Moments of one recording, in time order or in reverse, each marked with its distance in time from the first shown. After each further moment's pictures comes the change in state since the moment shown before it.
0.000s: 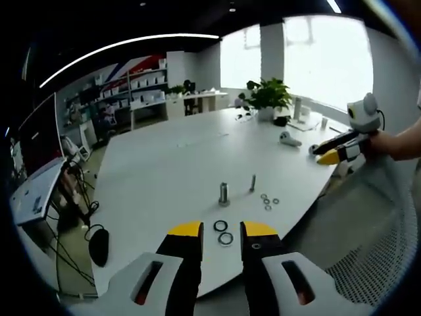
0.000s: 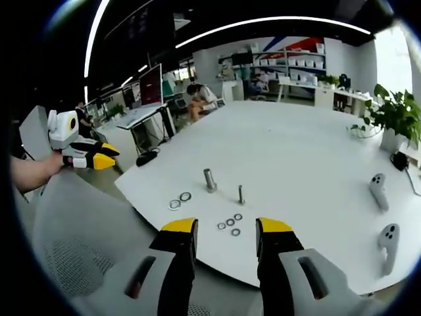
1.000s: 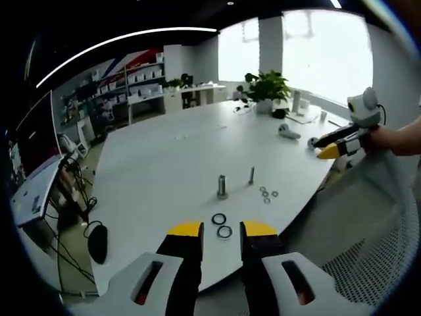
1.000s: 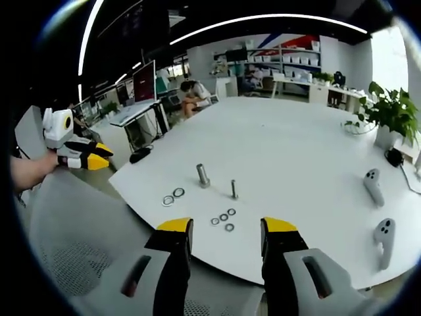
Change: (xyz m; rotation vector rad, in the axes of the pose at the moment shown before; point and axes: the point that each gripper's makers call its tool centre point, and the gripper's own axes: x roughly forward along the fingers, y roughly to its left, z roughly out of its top) left arm 0.003 -0.002 -0.009 0.008 0.048 -0.012; right arm 0.000 -0.008 -0.008 0.016 0.033 -0.044
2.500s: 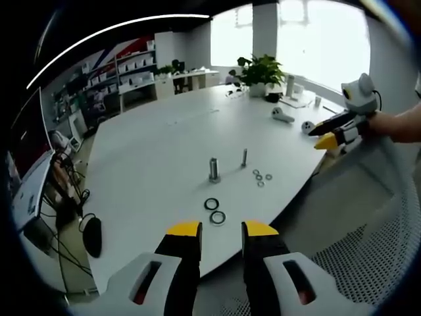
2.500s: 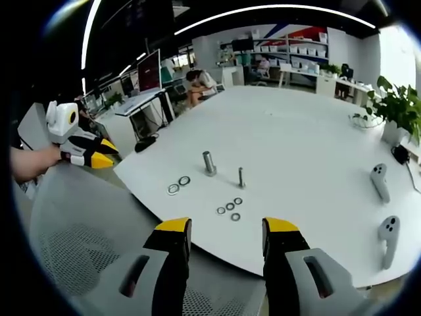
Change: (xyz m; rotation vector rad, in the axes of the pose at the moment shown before) left arm 0.006 -0.010 -0.020 0.023 0.109 -0.044; right arm 0.003 0.007 -0.014 -0.015 0.069 0.042
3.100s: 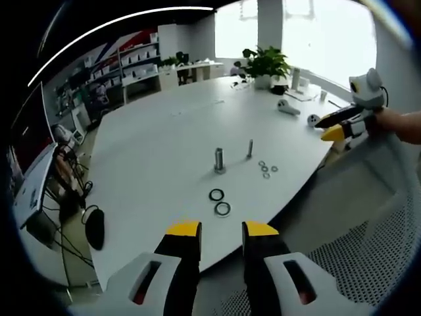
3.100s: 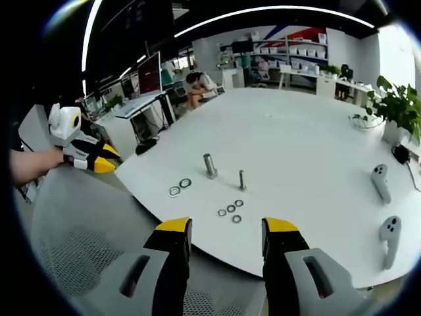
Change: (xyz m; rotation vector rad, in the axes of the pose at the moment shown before) left arm 0.002 0.007 -0.010 -0.019 0.056 0.031; right arm 0.000 0.001 0.003 0.007 -0.014 0.004
